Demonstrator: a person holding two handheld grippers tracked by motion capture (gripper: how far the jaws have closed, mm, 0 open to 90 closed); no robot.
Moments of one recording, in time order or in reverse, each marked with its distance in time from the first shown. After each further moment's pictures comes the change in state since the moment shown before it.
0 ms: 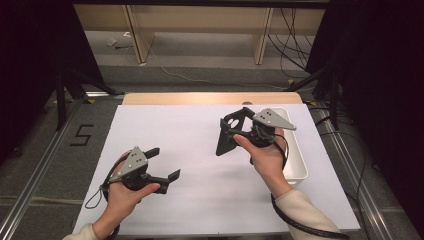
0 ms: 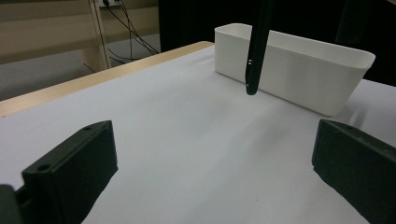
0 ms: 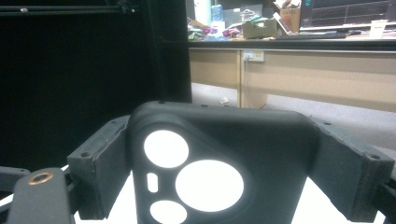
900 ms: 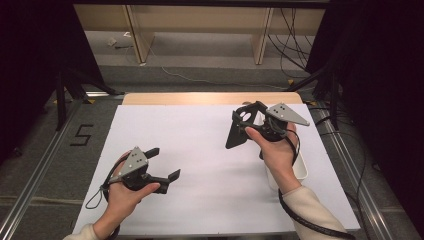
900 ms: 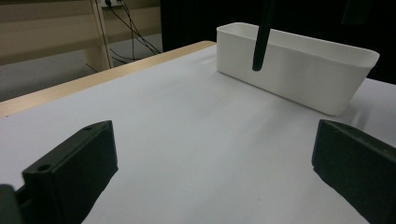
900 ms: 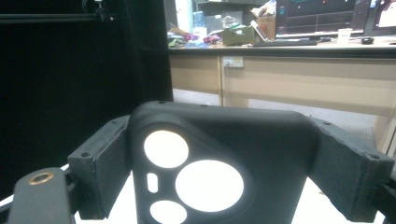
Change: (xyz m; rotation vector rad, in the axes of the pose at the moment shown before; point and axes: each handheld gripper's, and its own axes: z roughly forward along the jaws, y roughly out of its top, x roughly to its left) left arm 0.000 0.000 0.000 -0.001 0.009 0.006; right arm -0.022 0.013 -0.012 -0.025 -0.072 0.010
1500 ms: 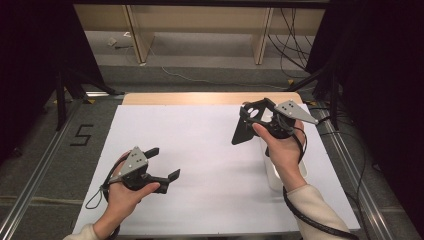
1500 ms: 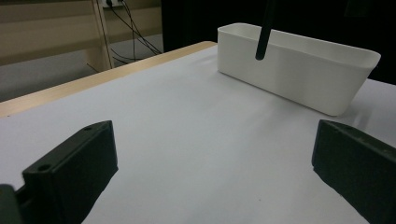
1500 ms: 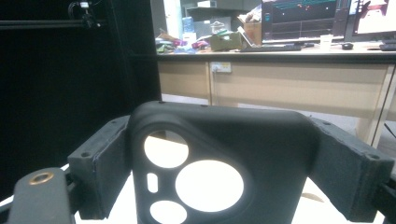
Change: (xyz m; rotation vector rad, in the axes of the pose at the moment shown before) left arm 0.000 0.000 0.000 -0.002 0.004 -0.006; right arm -0.014 0.006 -0.007 -0.020 -0.047 0.002
